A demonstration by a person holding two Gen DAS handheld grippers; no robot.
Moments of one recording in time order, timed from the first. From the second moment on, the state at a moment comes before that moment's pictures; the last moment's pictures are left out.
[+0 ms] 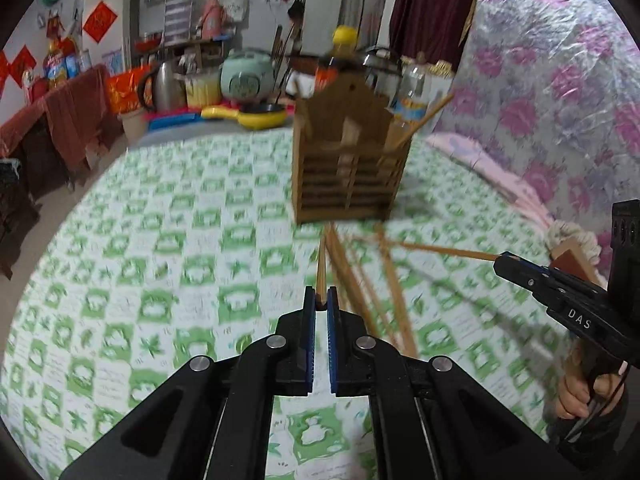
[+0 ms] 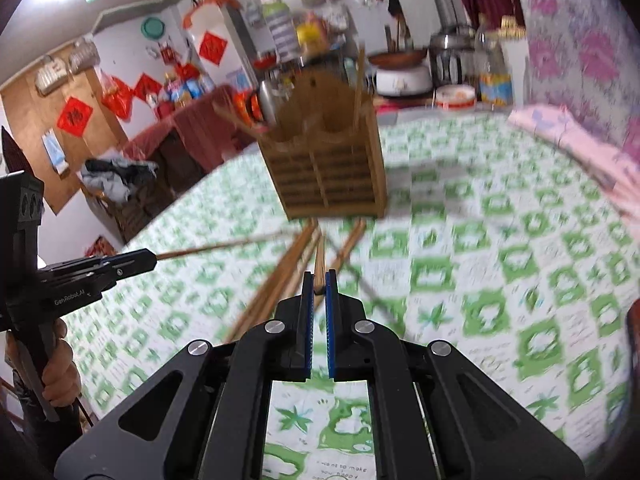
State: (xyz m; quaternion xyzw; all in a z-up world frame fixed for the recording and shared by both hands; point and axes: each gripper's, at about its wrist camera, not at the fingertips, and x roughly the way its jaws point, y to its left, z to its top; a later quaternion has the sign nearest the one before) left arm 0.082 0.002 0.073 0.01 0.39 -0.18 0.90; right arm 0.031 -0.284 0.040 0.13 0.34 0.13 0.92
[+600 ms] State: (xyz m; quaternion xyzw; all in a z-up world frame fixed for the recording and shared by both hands) left arm 0.149 -0.047 0.180 0.03 0.33 -0.19 0.92; right arm 0.081 -0.269 0.124 0.09 0.28 0.12 0.95
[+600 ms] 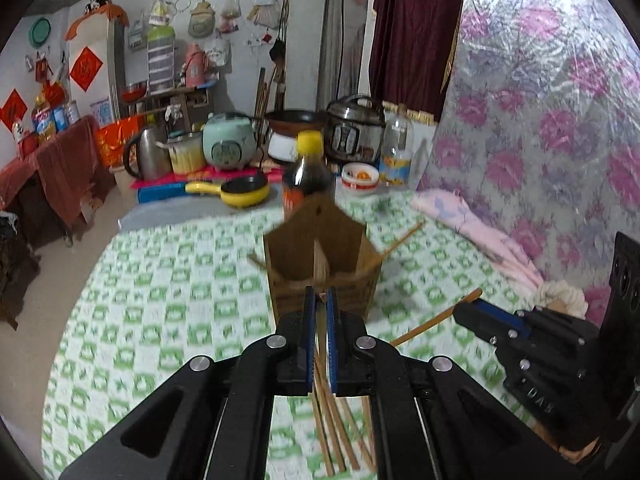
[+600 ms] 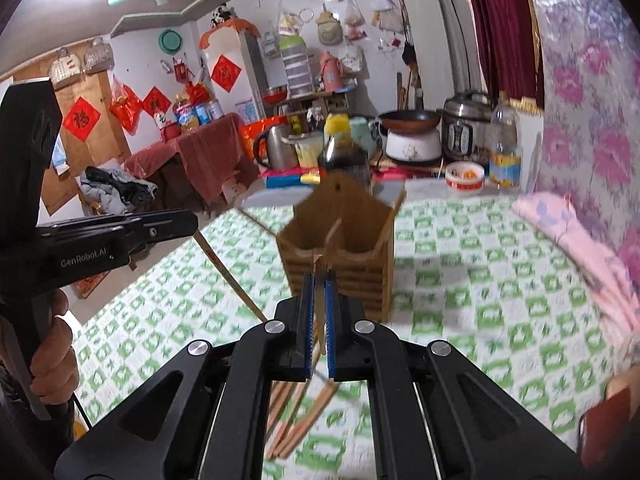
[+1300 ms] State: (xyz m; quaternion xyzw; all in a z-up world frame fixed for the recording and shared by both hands) left arm 0.232 -0.038 0.154 -0.02 0.33 -0.14 0.93; right arm 0.164 -0.271 0.126 0.09 0.27 0.06 0.96
